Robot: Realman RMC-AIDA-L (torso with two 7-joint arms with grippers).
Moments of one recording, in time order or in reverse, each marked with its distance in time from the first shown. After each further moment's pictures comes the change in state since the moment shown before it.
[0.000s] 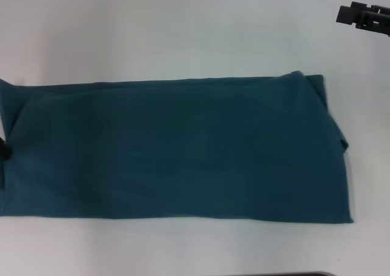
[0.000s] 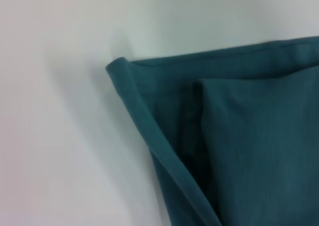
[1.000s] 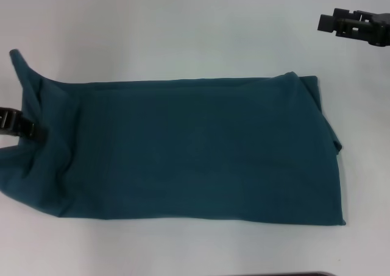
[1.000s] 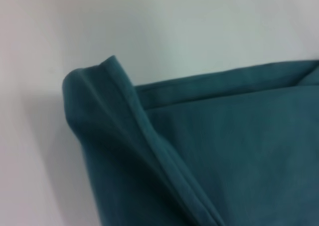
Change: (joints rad) left arm 0.019 -0.036 -0.033 -0.104 -0.204 0.137 0.038; right arm 0.014 0.024 -0.061 0.001 0.000 0.057 -0.022
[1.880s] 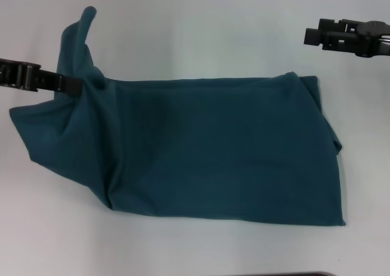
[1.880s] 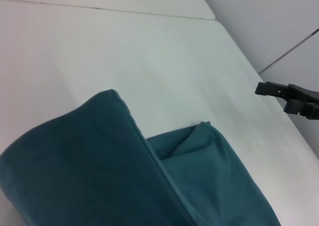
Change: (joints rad) left arm 0.042 -0.058 -0.011 -0.250 -0.325 0.134 -0.044; right arm 0.009 0.002 -0.061 0.019 0.000 0.003 -0.025
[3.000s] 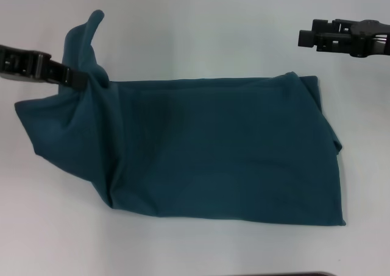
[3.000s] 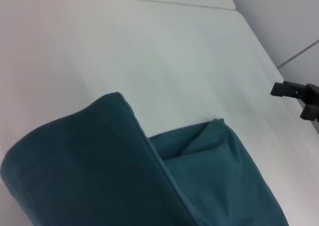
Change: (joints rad) left arm -0.046 0.004 0.053 -0.030 0.043 -0.009 -0.118; right arm 0.016 -0.004 -0.034 -0.002 0.000 -0.001 0.008
